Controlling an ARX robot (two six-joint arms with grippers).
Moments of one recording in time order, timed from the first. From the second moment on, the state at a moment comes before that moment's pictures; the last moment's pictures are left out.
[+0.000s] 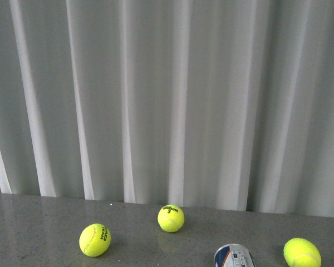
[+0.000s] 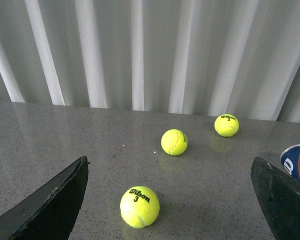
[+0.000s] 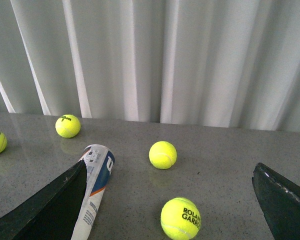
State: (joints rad) left arm 0.00 0.00 0.02 0.00 0.00 0.00; right arm 0.00 0.00 0.00 0.00 0.00 -0.01
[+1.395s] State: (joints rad) left arm 0.00 0.00 0.02 0.00 0.00 0.00; right arm 0.28 1.99 1.02 0.01 -0.10 0.32
